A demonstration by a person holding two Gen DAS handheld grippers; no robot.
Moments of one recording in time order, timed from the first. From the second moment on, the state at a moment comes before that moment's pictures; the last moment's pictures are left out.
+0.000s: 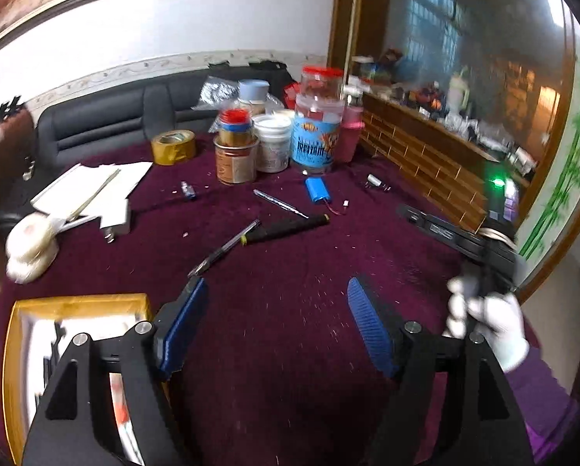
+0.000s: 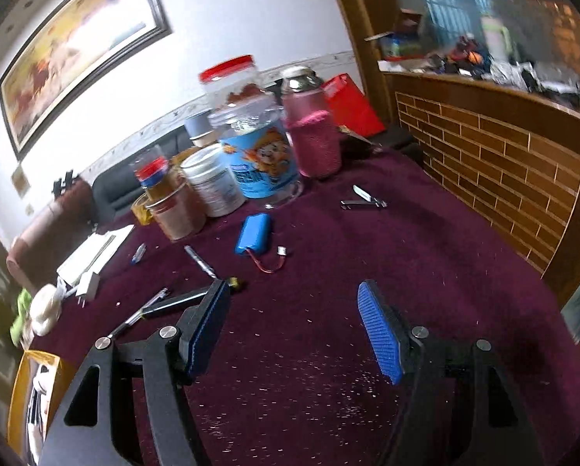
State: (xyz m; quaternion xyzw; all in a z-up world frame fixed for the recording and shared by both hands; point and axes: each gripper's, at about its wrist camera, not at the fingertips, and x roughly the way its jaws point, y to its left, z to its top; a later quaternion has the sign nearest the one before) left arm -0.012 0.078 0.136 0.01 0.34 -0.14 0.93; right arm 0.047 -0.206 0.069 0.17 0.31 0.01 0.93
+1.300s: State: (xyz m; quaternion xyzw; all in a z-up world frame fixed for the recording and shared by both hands) left arm 0.131 0.037 0.073 0.02 0.42 -0.23 0.88; right arm 0.071 -0.231 0.022 0.23 0.42 0.02 0.88
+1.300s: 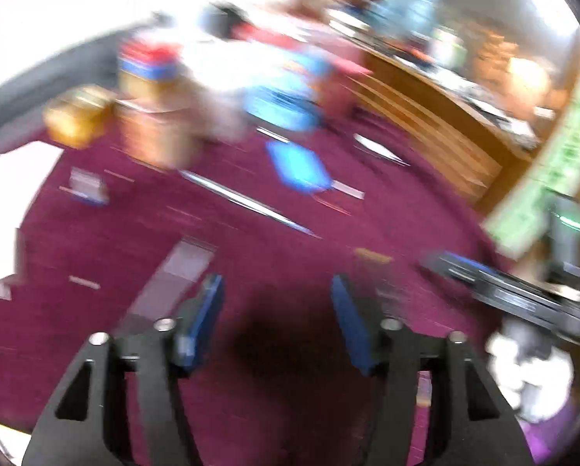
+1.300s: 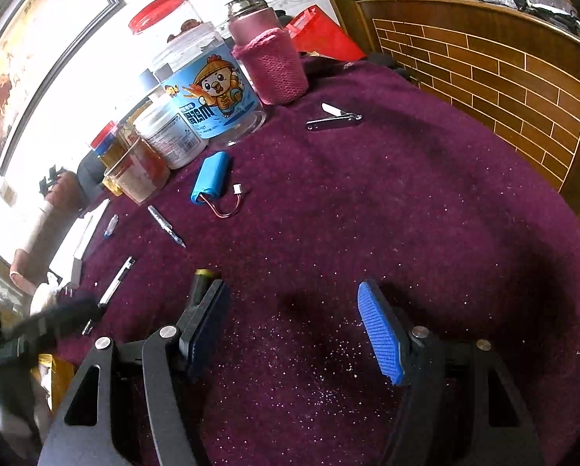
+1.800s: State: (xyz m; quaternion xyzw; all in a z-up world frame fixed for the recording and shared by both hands) left arm 0.141 0.051 0.022 0.12 0.46 -0.13 0.87; right arm 0.074 -0.228 0.017 0.23 0.43 0.02 0.87
